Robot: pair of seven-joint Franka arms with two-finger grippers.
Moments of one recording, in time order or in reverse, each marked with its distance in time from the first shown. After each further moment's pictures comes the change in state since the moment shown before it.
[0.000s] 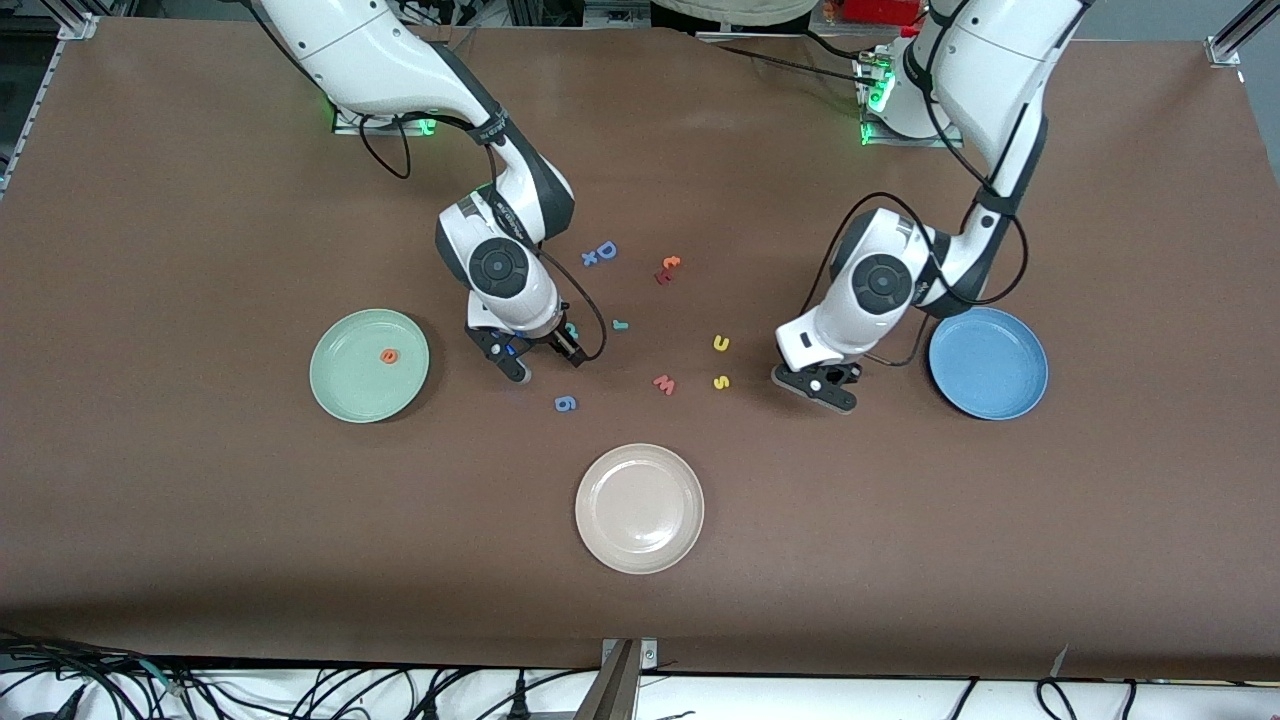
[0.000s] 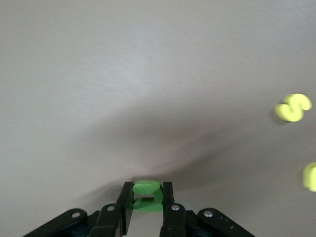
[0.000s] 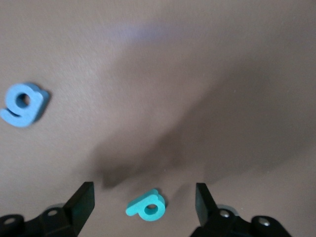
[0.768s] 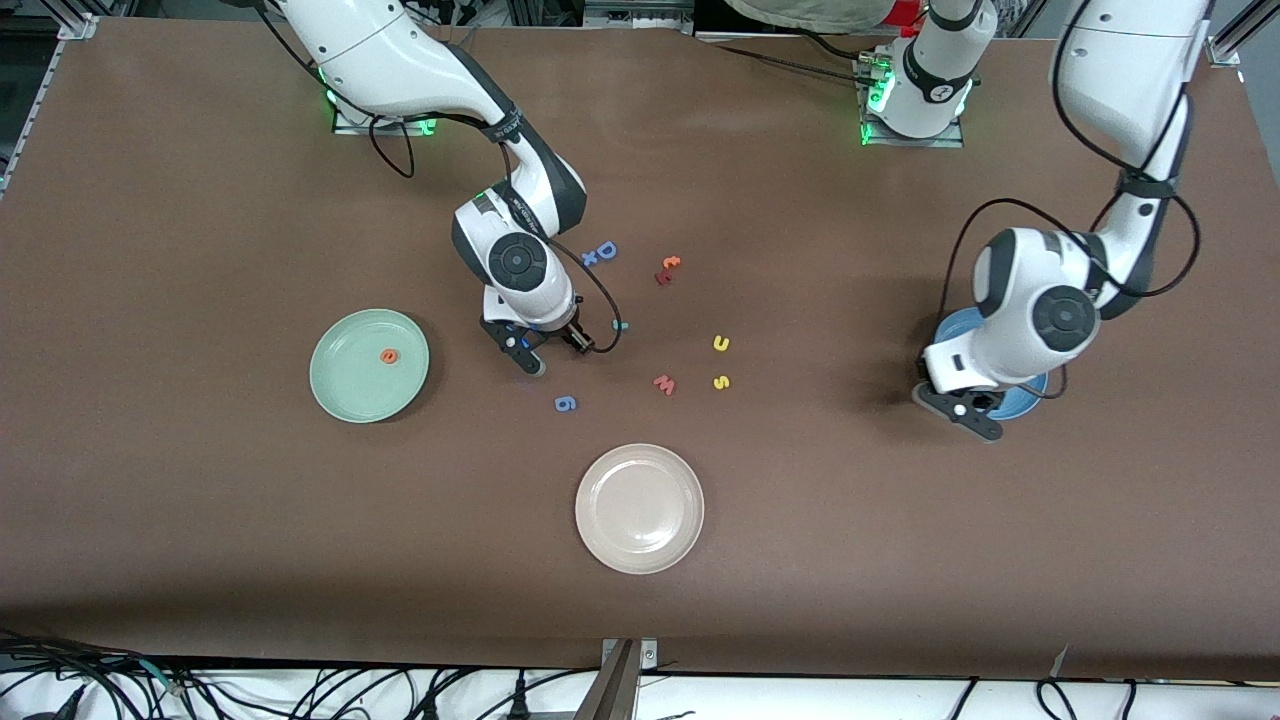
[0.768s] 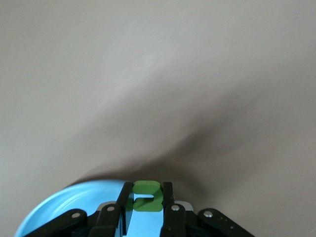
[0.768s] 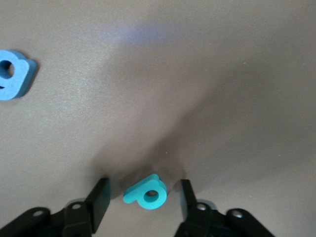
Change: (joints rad) left arm 0.211 -0.064 0.127 -0.003 0.000 -0.137 0.461; right arm 0.027 0.014 0.000 0.000 0.000 0.019 0.022
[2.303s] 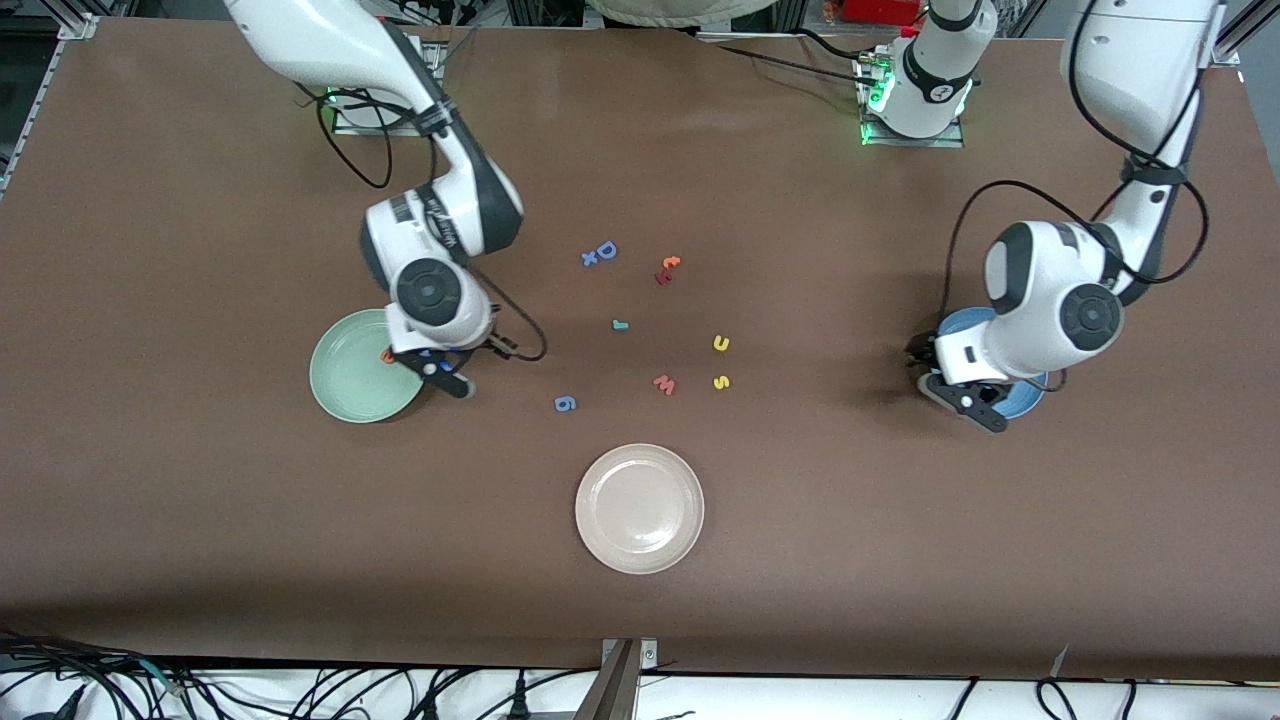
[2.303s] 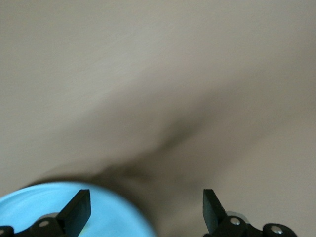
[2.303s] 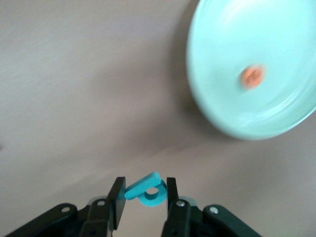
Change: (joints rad) left arm -0.061 -0.040 -0.032 -0.014 -0.161 -0.063 -0.037; right arm -0.019 -0.146 -0.240 0.046 0.000 -0.403 -0.537
